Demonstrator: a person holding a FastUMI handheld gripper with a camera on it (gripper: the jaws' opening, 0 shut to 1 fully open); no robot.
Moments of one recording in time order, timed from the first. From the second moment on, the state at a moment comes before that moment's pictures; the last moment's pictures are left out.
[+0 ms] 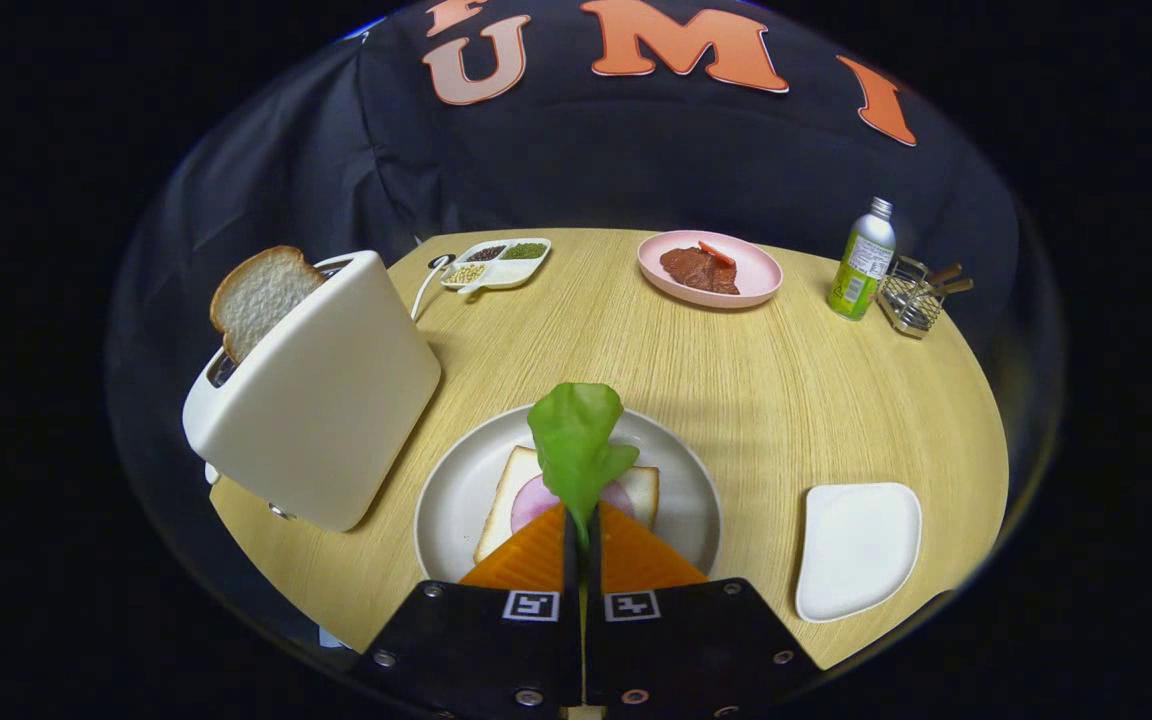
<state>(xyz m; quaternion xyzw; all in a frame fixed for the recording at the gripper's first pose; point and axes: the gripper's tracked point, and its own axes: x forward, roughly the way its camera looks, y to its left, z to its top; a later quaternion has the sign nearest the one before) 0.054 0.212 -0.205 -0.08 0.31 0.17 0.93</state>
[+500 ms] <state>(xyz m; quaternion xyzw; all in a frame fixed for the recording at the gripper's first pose) 0.054 0.214 -0.216 -0.08 0.32 0.15 0.93</state>
